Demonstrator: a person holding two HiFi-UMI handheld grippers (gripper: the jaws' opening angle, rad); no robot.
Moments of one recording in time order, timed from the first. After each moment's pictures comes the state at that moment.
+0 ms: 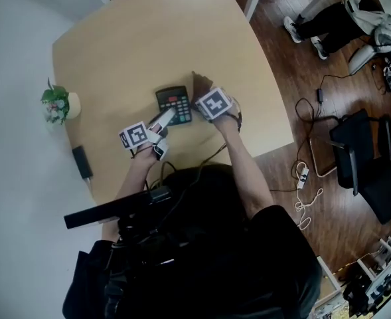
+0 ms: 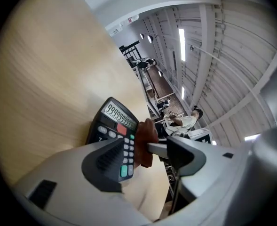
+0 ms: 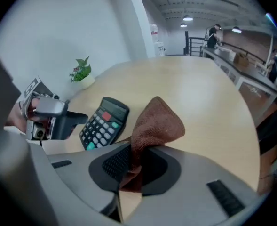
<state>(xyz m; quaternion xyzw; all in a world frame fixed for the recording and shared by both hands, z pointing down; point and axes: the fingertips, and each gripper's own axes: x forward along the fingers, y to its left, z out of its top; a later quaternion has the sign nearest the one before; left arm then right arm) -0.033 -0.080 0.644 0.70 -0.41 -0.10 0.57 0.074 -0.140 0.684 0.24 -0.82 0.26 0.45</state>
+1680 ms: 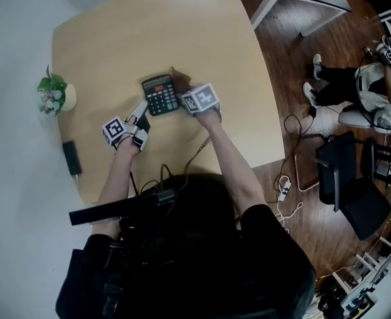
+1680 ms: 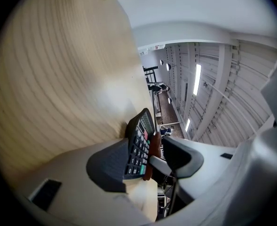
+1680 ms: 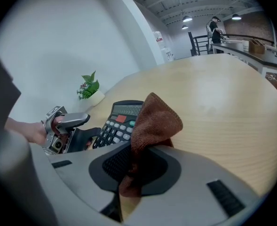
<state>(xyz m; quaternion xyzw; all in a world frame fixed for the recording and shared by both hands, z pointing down) -0.147 -0.105 0.686 0.59 -0.46 -0.27 0.61 -0.029 -0.173 0.694 0.16 -0.87 0.31 0.35</state>
